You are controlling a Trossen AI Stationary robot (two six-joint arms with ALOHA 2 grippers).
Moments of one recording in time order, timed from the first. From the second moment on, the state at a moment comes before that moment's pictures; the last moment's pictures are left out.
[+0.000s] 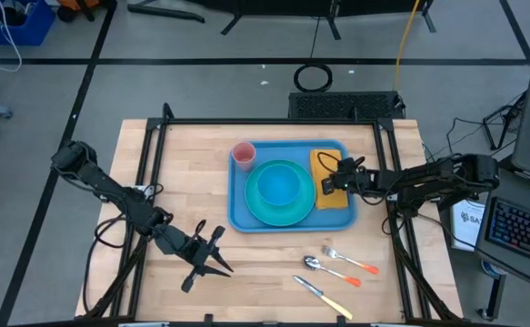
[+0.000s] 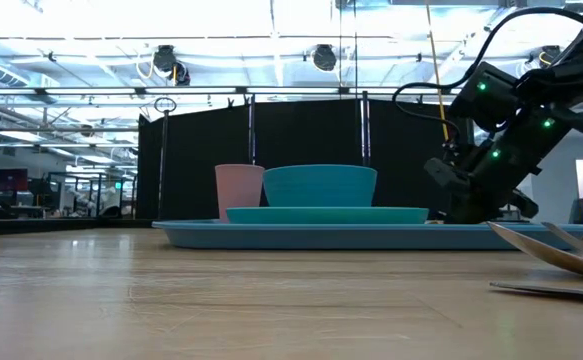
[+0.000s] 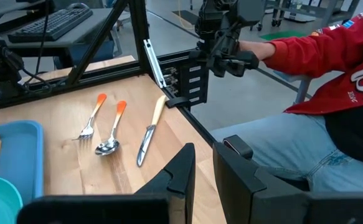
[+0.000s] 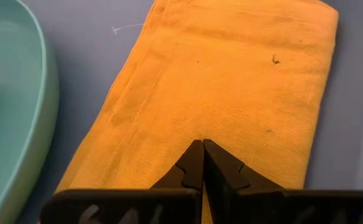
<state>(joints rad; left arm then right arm) -0.63 1.31 0.71 0.34 -0.11 -0.03 -0.23 1.26 0.25 0.03 0.44 0.86</state>
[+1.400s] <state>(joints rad) -0.63 1.31 0.71 0.33 -0.11 -0.04 -0.03 1.00 0.25 0.14 0.59 0.66</state>
